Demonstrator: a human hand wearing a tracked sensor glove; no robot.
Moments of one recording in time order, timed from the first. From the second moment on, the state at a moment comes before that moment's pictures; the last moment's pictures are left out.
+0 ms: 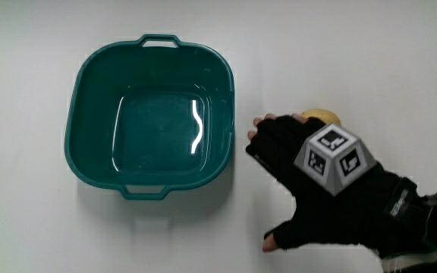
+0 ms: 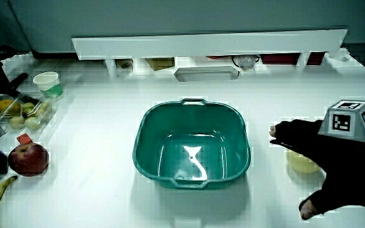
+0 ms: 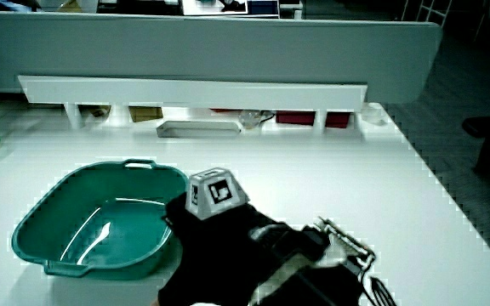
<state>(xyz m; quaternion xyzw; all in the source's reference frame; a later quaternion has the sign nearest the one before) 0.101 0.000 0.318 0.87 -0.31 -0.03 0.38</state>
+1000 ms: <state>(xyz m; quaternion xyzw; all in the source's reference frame) 0.186 -0.081 0.418 0.86 -0.12 0.00 0.49</state>
